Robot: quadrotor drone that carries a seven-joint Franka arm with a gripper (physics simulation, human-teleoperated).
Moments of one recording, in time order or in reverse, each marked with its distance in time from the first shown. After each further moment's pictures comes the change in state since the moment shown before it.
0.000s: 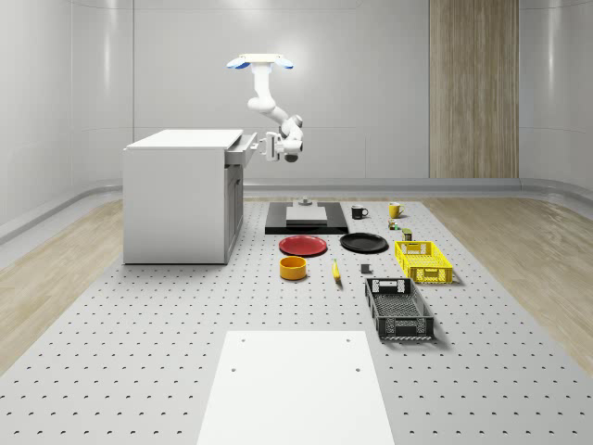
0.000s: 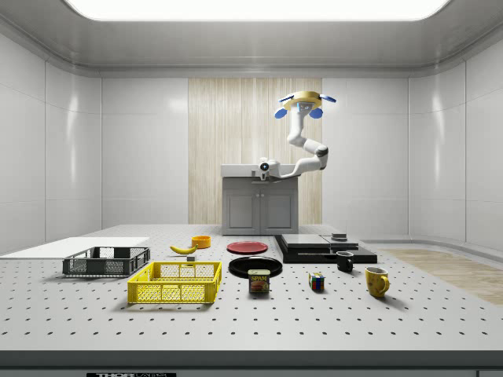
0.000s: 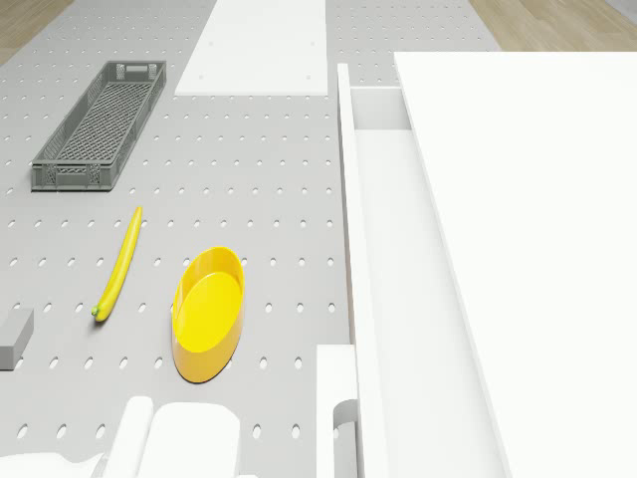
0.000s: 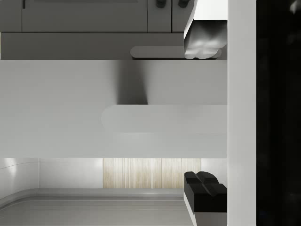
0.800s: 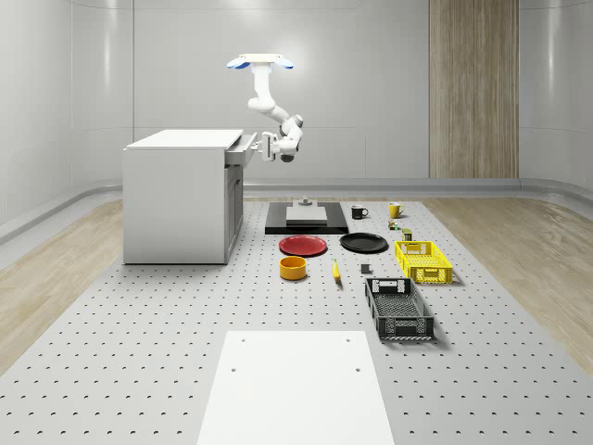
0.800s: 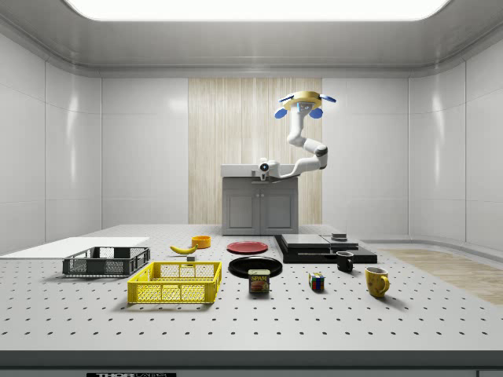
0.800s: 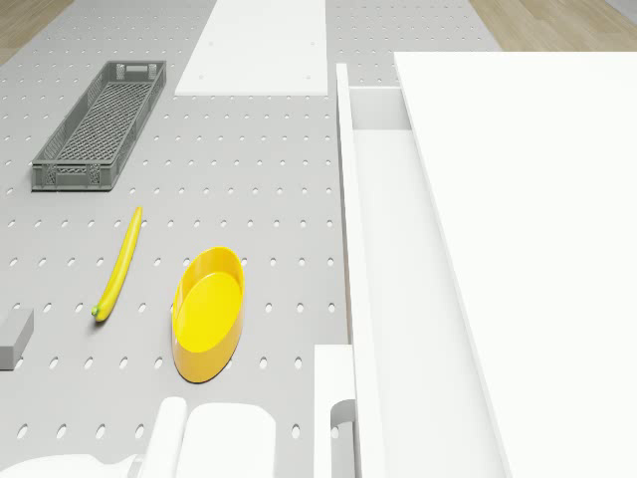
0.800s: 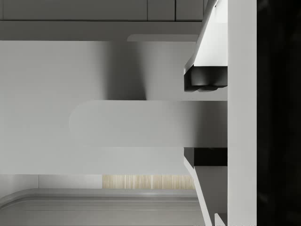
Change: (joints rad) arm 0.023 -0.025 0.035 -0.041 0.005 0.068 0.010
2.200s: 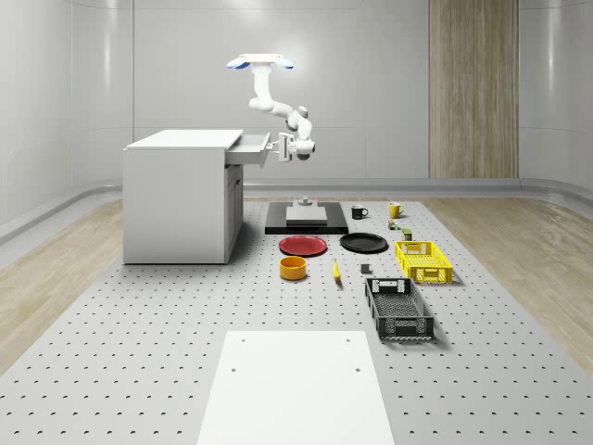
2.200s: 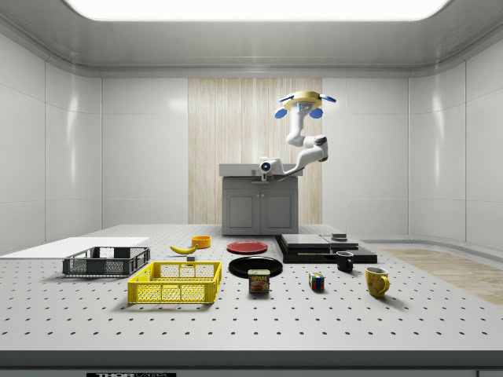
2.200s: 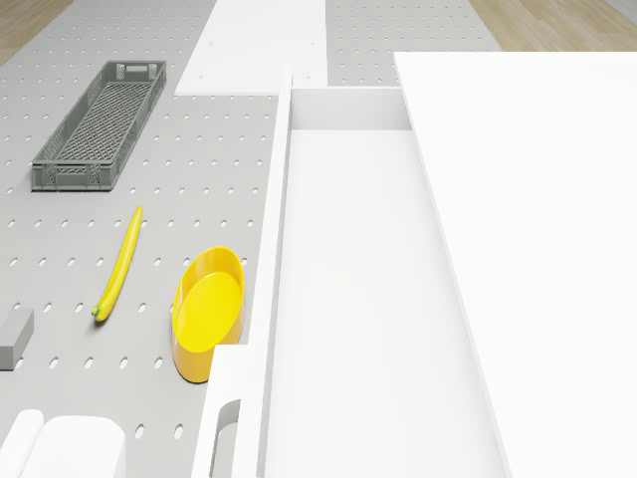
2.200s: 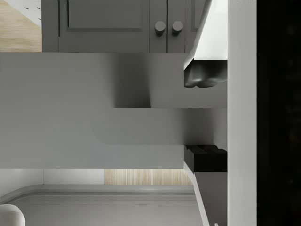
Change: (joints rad) arm 0.128 -0.177 -0.172 0.235 -0.278 -0.163 0.153
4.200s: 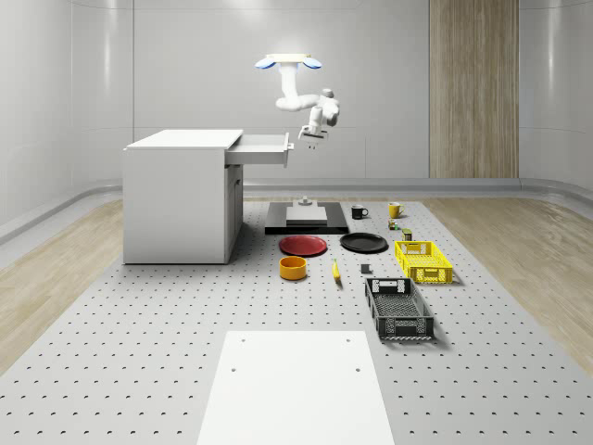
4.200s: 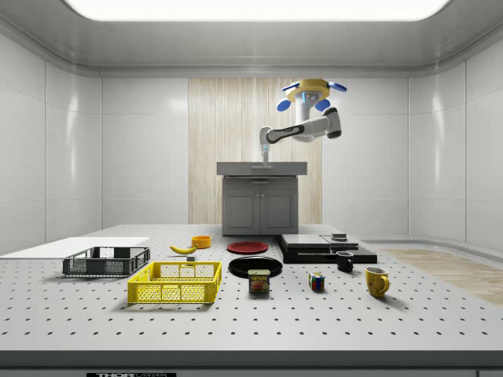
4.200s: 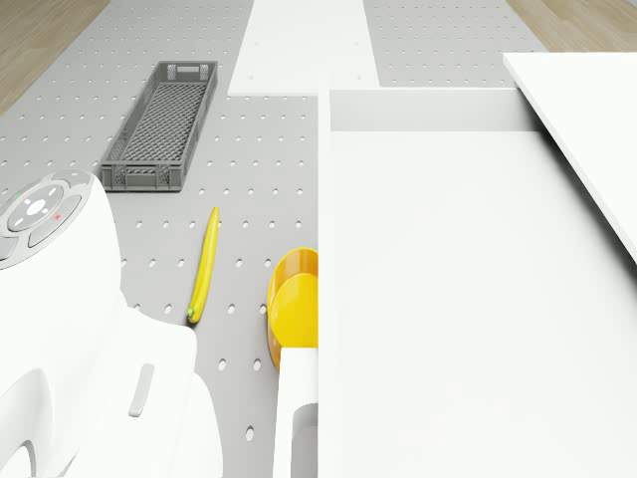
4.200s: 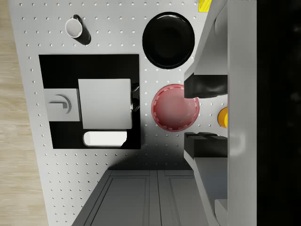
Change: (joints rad) arm 0.013 -0.363 -0.294 -0.475 1.107 0.177 -0.603
